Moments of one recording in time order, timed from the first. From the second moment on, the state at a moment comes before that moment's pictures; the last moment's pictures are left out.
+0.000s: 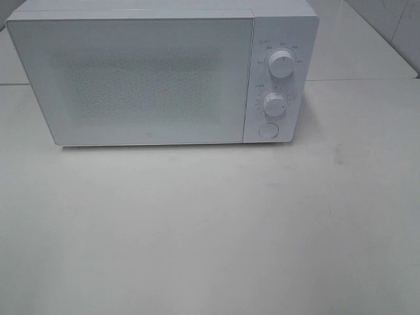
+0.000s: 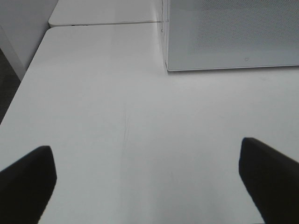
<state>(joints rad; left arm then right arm) 0.07 0.00 -0.52 -0.09 1.07 0.09 0.07 0.22 -0.52 -0.09 0.77 0.07</state>
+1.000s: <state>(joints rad) 0.07 0.00 -0.52 -0.09 1.07 0.09 0.07 0.85 -0.52 -0.07 0.14 0.08</state>
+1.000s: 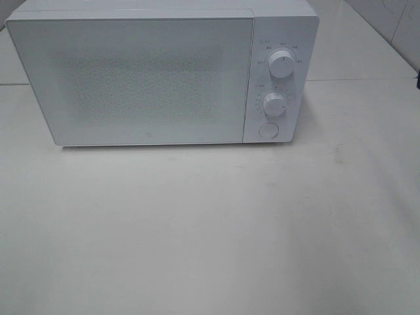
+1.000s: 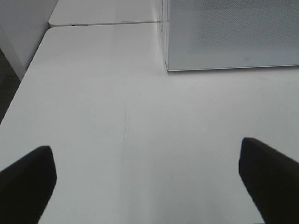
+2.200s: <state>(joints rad) 0.07 0.00 -0.52 -0.09 1.07 0.09 0.37 1.29 -0.24 0.40 -0.88 -0.30</state>
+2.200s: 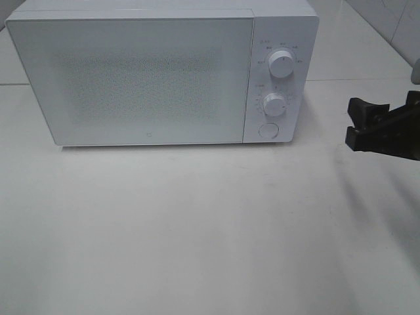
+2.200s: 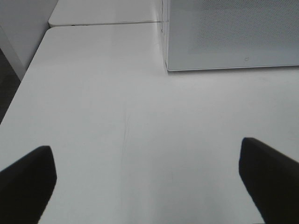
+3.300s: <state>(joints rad) 0.07 0.00 -0.52 -0.09 1.07 0.09 0.86 1.62 -0.35 0.91 -1.21 -0.41</state>
